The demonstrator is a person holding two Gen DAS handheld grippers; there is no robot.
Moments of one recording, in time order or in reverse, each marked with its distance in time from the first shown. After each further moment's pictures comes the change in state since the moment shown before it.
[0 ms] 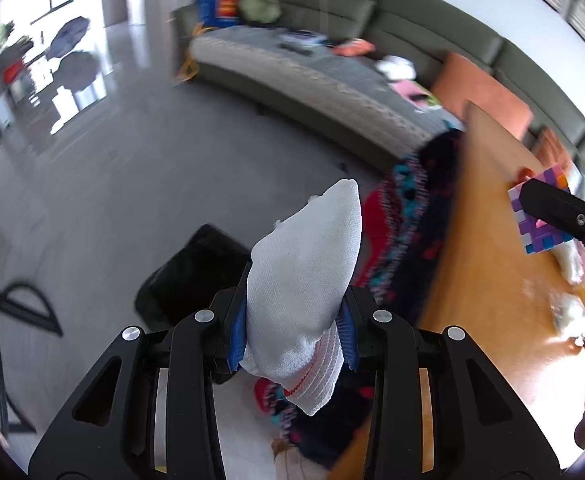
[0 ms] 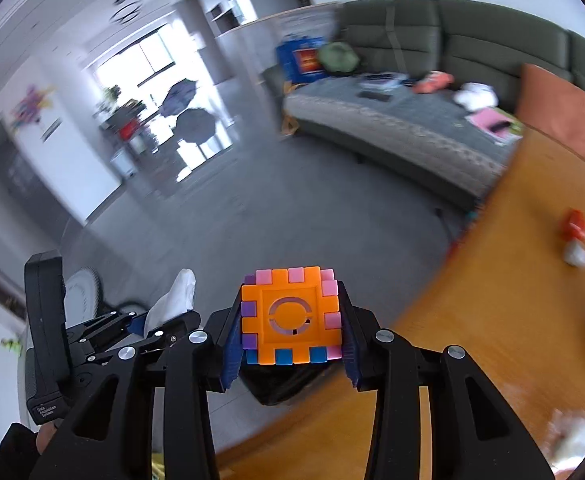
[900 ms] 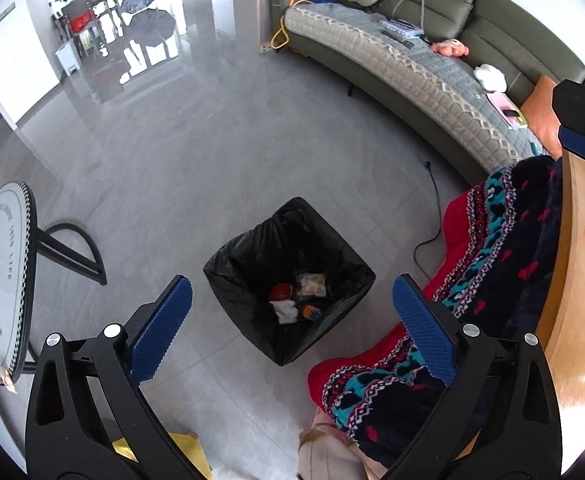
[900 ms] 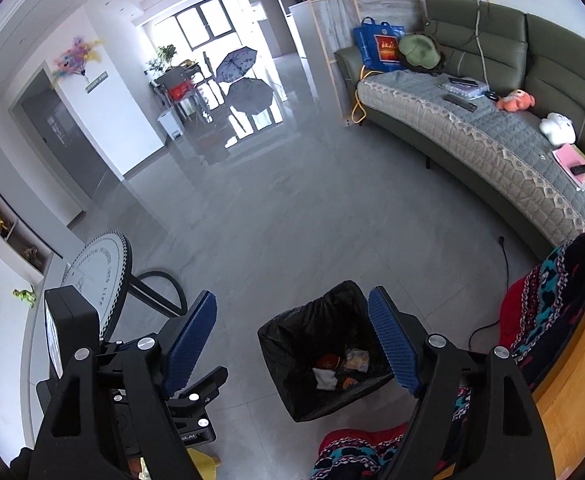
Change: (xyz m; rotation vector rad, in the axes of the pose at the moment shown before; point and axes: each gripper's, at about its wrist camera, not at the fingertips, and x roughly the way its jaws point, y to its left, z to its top) left arm 0.019 0.100 0.000 -0.165 0.077 0.192; right arm 0.072 0.081 0.042 -0.119 0.053 0.099
